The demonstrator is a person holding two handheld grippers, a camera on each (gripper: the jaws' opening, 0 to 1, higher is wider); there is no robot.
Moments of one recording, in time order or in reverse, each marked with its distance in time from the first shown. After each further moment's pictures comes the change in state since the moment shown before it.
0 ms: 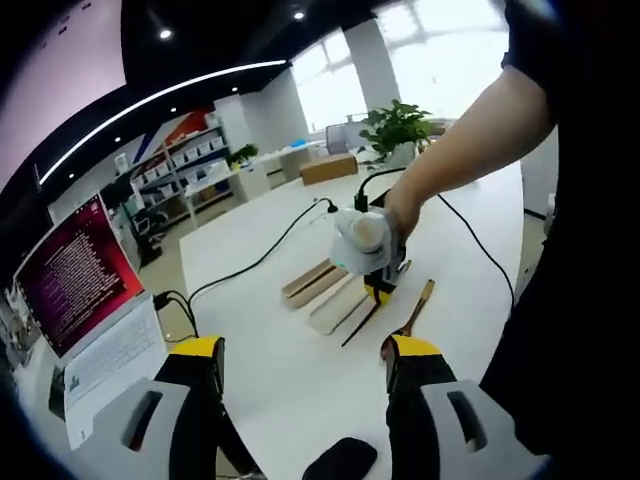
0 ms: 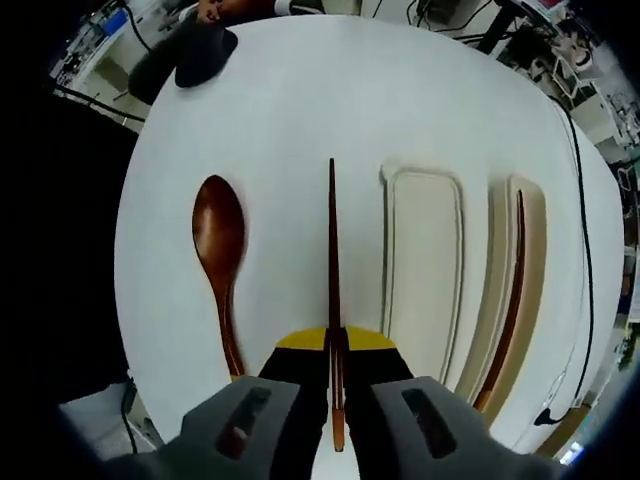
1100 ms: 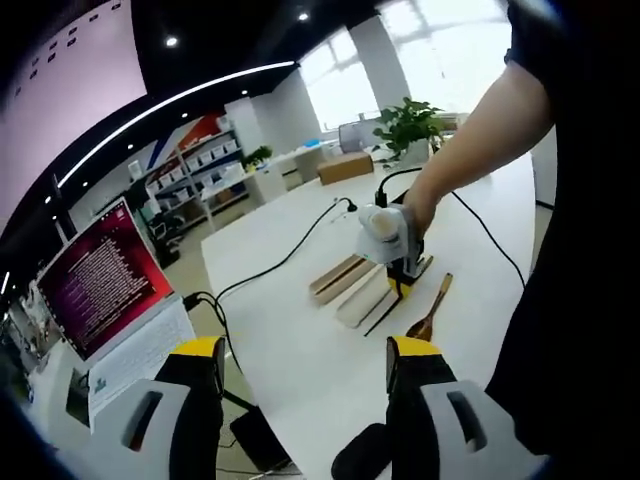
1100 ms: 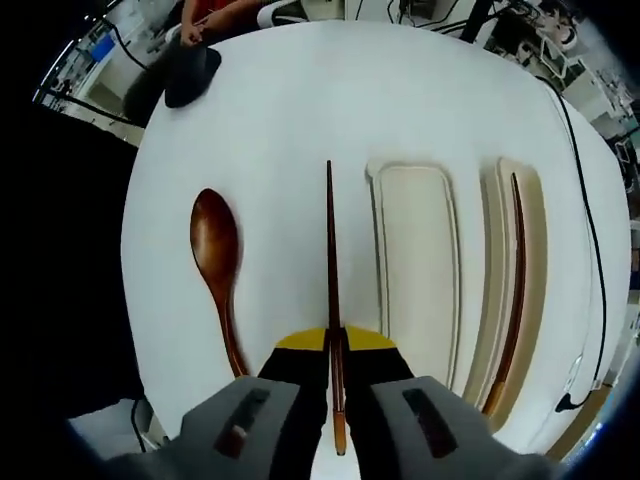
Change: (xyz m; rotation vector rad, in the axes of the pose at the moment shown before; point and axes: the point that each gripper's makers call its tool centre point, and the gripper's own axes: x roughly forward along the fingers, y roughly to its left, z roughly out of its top) left arm -0.021 0.028 0.000 0.026 0.001 0.080; right arm 0.002 -0.002 -0.003 0.101 -0.047 0.031
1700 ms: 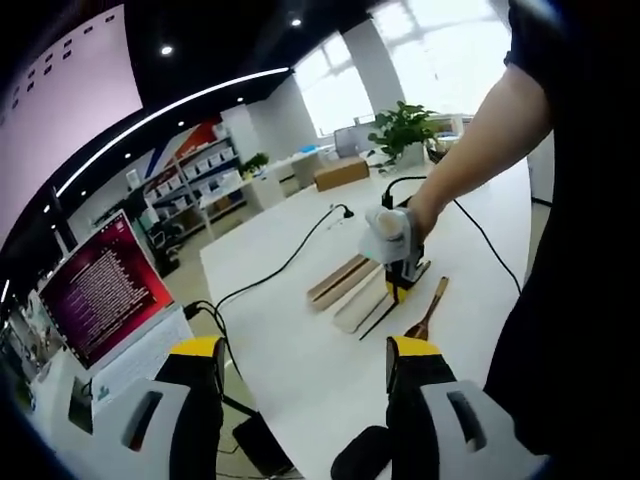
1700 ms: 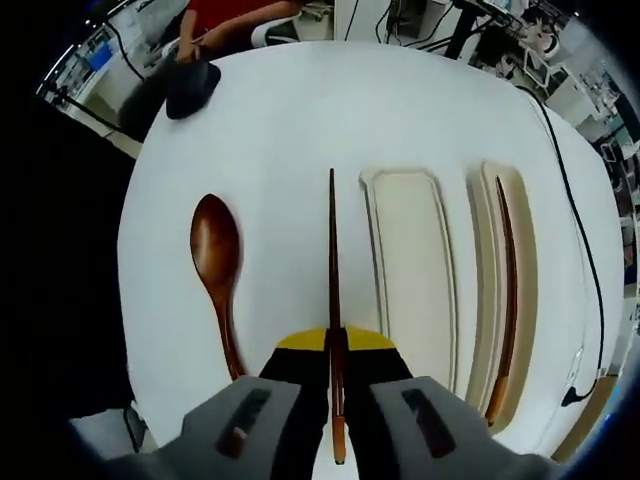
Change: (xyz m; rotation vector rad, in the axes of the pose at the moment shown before) left arm -0.005 -0.008 0.008 0.023 -0.024 -0.009; right arm -0.003 -0.001 0.002 0.014 -0.098 -0.048
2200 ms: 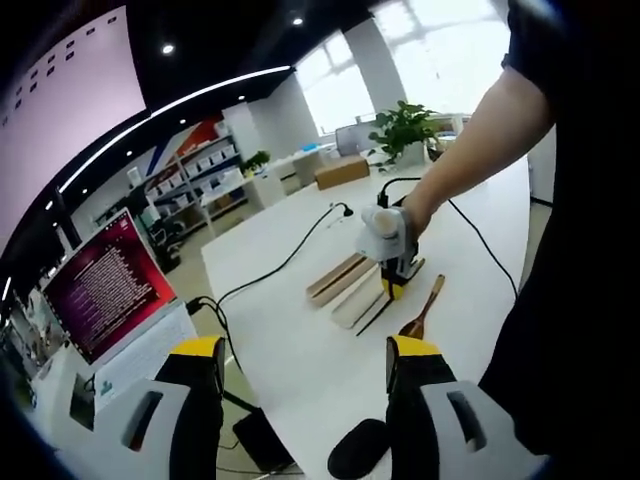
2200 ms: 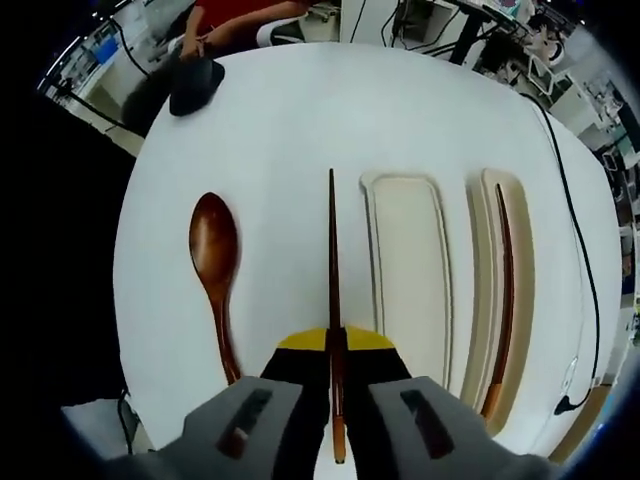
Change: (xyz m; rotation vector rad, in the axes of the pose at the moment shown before) left arm -0.012 -0.003 -0.001 -0.006 0.011 0.009; right arm 0.000 -0.002 0.001 -0.044 0.006 -0.008
